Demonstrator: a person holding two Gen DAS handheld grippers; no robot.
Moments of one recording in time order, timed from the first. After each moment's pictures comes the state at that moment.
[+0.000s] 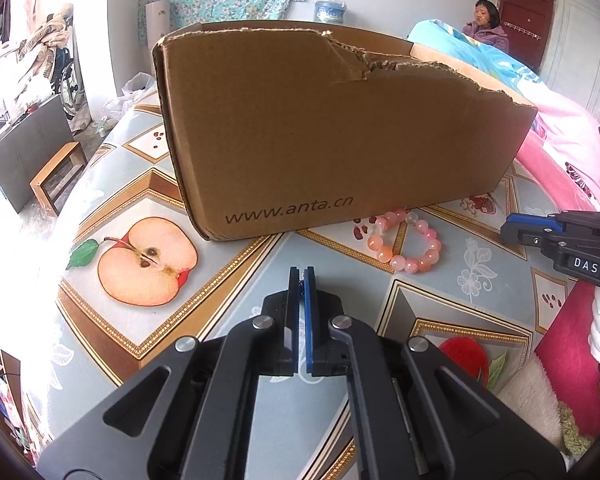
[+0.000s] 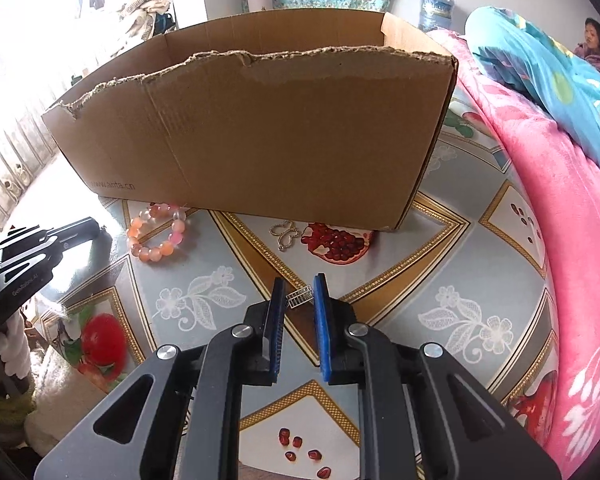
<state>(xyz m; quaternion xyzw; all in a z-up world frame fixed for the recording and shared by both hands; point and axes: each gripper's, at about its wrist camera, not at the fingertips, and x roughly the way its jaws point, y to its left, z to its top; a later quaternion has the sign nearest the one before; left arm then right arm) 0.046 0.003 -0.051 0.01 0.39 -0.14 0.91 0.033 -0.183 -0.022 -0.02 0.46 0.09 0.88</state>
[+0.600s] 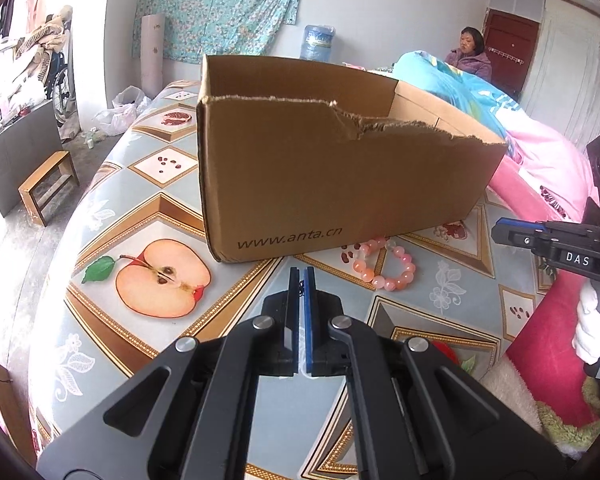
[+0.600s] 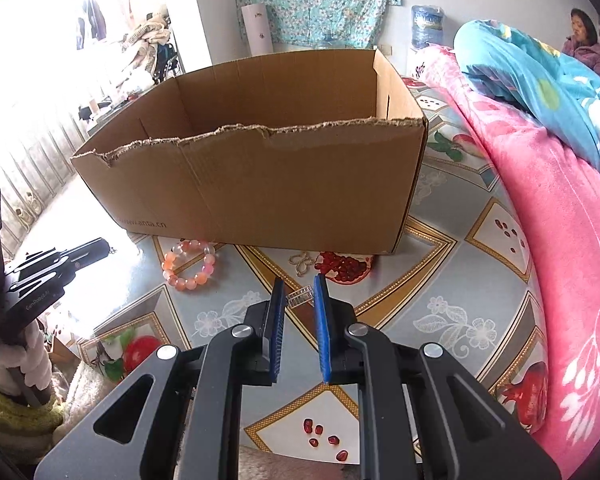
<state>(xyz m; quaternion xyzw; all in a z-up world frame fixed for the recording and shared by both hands) 0.027 0.029 -0.027 -0.03 0.35 -0.18 0.92 0.017 -0.188 0.008 0.02 0.42 0.10 0.90</state>
